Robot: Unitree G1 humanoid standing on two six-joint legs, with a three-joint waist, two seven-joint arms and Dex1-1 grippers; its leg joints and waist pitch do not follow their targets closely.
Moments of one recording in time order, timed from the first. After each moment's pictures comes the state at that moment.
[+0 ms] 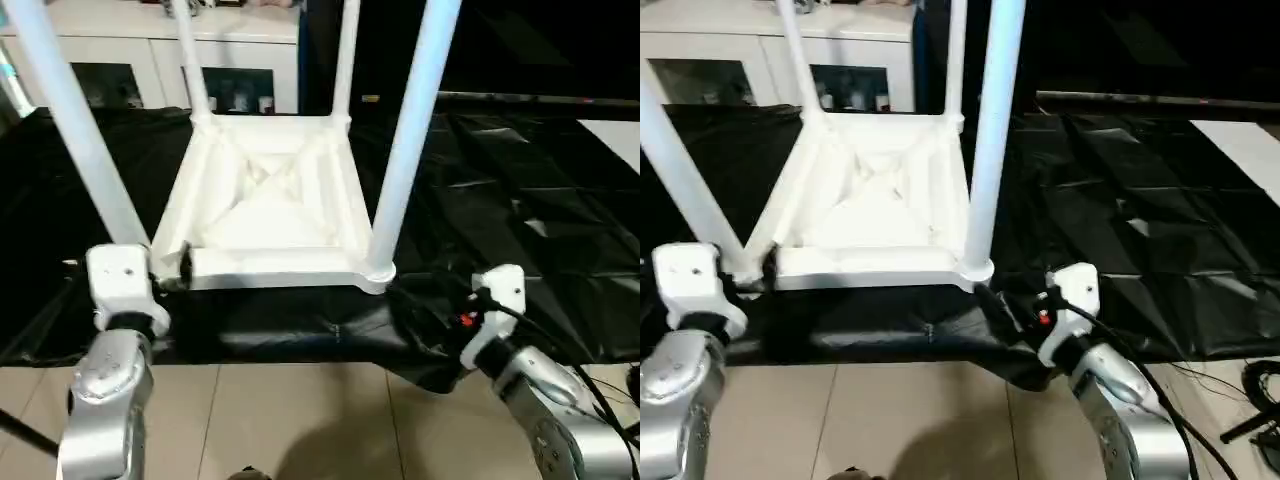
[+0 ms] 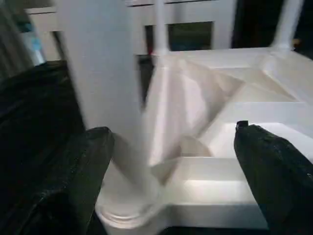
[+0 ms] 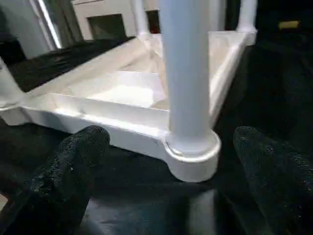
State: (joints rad) left arm -0.02 0.11 0.26 -0.23 0.01 0.32 -0.06; right arm 0.04 -0.22 0.00 -0.22 0.34 0.36 0.52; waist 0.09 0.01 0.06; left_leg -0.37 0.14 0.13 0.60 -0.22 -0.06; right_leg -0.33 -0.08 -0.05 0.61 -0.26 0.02
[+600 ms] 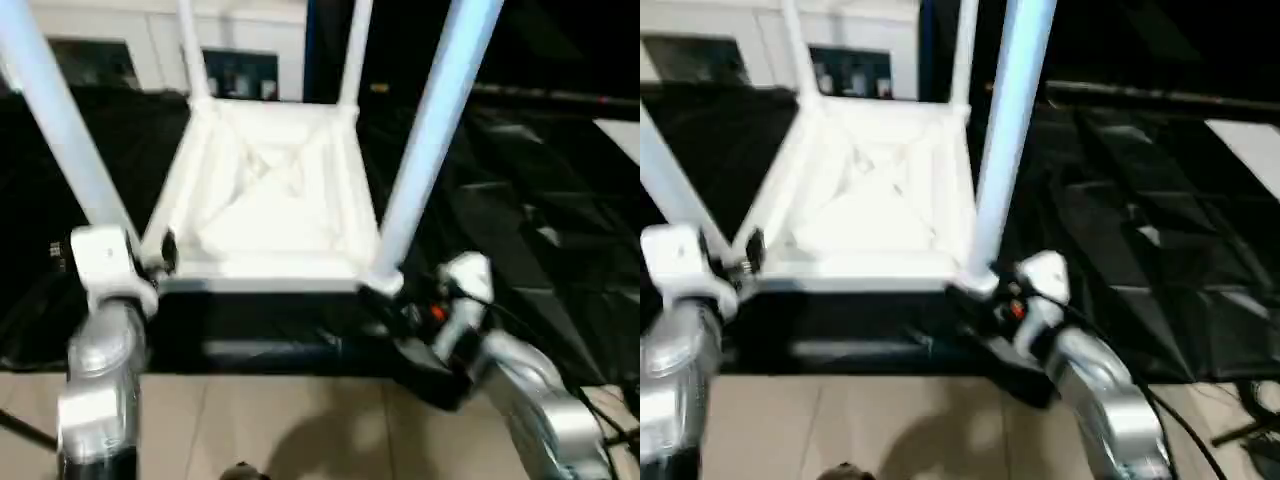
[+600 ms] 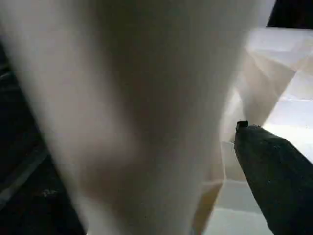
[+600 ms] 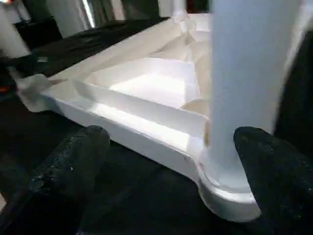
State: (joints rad) left arm -0.30 0.22 0.34 0.15 -0.05 0.31 -0.05; right arm -0.14 -0.18 0.09 -0.08 0.34 0.37 0.60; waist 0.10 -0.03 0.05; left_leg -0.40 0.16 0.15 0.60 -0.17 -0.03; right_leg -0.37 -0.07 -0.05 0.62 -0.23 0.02
